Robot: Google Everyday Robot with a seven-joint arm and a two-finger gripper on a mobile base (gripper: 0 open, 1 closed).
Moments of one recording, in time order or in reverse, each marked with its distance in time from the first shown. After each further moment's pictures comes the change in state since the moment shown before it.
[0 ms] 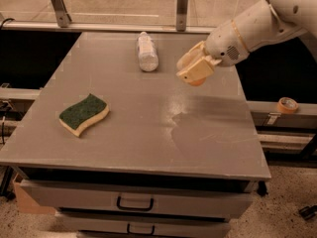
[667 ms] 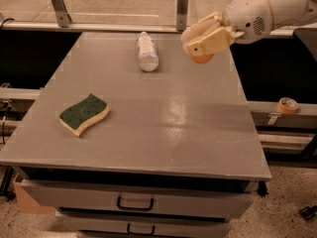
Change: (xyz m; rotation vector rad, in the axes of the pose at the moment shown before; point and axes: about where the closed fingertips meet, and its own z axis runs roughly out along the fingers) arm -0.056 0.016 -0.065 -0.087 -0.253 -0.030
